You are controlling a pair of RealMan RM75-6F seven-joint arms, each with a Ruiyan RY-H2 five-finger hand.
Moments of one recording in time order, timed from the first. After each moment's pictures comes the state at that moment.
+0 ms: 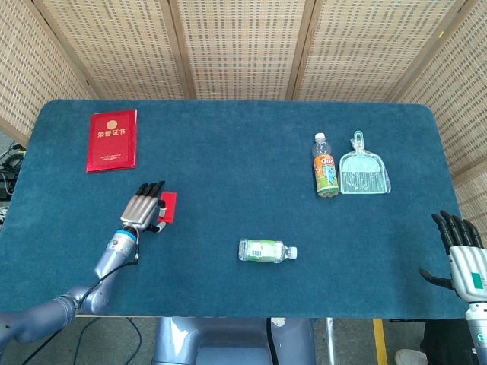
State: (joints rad) left arm -0.69 -1.71 -0.18 -1.07 1.08 0.81 0.24; right arm 0.10 -1.08 0.07 -1.54 -1.45 1.41 0.06
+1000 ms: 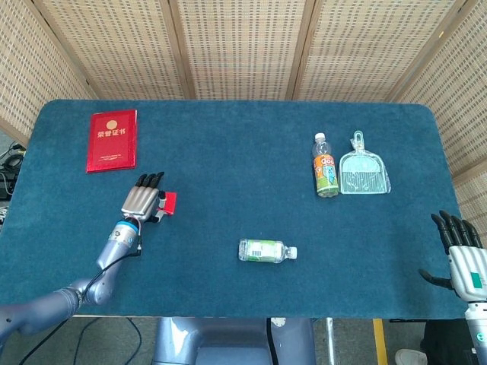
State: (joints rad) left arm -0.75 -1.70 -0.21 -1.07 1.00 0.80 0.32; right arm 0.10 -1.08 0.07 -1.54 -1.45 1.40 0.06
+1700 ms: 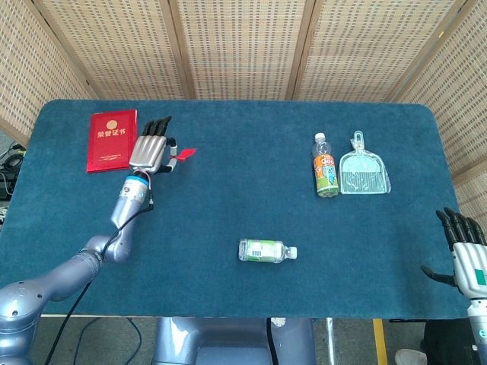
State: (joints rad) left arm -0.97 -1.76 -0.39 -0.80 1.07 0.78 0.10; right arm 0.11 -1.07 0.09 -1.55 -1.42 1.39 0.07
